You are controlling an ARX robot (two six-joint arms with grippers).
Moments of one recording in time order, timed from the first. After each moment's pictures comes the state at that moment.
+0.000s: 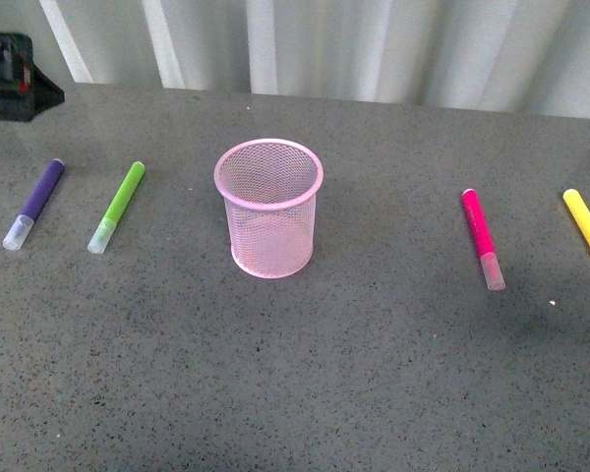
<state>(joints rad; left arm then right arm) 0.16 1.93 1.02 0.31 0.23 0.19 0.00 0.00 0.02 0.00 0.00 0.00</state>
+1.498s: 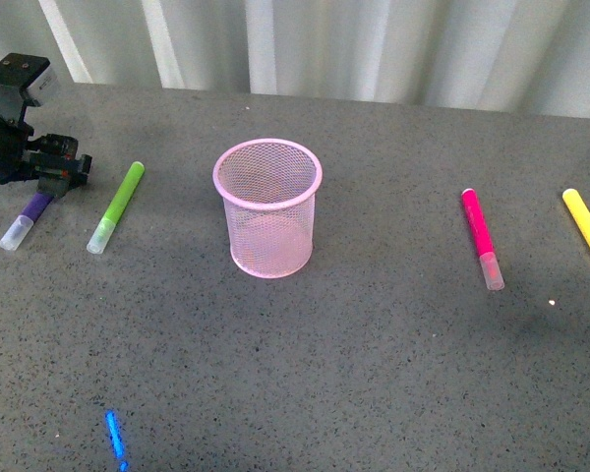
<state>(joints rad) 0.15 2.28 1.29 0.15 0.14 0.30 0.00 0.00 0.02 0.00 0.00 0.00</state>
